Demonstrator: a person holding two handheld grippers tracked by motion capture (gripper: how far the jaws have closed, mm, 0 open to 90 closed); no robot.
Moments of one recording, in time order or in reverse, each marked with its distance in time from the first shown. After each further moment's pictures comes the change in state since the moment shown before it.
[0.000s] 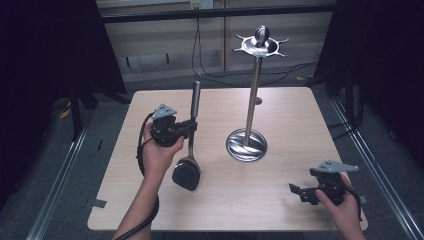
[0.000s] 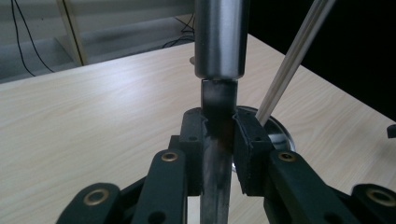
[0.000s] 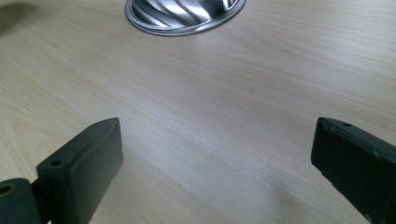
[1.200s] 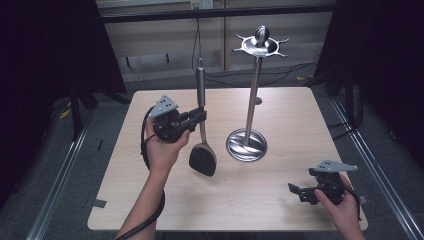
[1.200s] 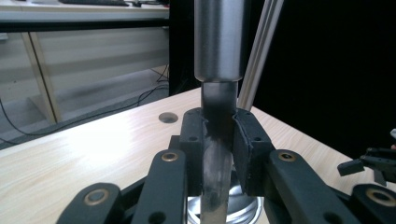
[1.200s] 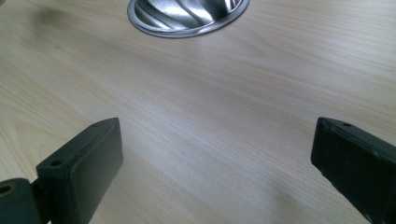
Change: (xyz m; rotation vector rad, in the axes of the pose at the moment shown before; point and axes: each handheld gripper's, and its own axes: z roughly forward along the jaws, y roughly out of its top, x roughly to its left) left arm -0.023 0.024 -0.009 -0.179 -0.106 0.057; right arm 0.001 0.001 0.001 -0.005 0.006 -0.001
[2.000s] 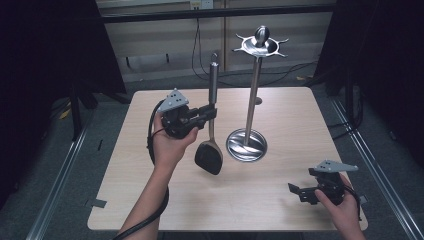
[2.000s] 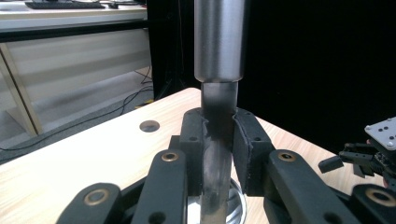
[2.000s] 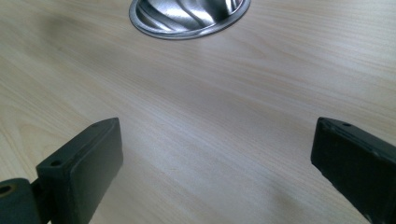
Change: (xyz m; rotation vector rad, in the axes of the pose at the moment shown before) left arm -0.014 0.020 0.013 0.016 -0.086 0.056; right arm 0.000 0.000 -0.001 -0.003 0.001 0.004
